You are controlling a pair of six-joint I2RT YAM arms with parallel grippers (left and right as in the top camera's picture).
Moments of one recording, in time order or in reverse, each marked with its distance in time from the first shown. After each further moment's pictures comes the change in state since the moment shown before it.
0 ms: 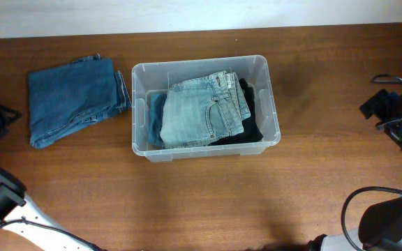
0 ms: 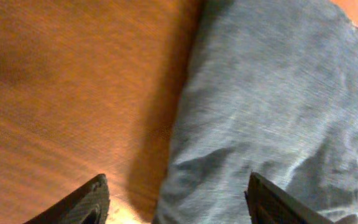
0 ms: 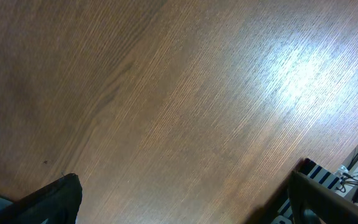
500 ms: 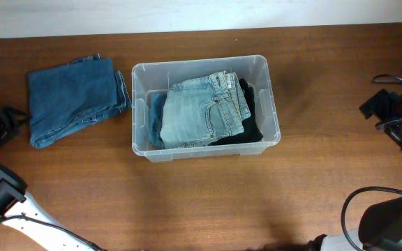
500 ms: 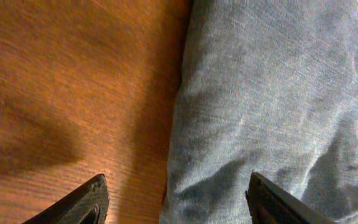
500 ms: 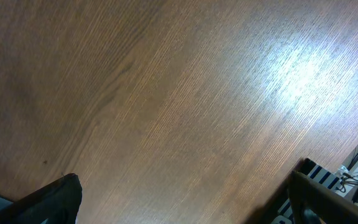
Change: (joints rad) left arm -0.009 0.079 0.000 0.024 0.073 0.067; right arm 0.000 0.000 0.000 0.000 0.000 0.000
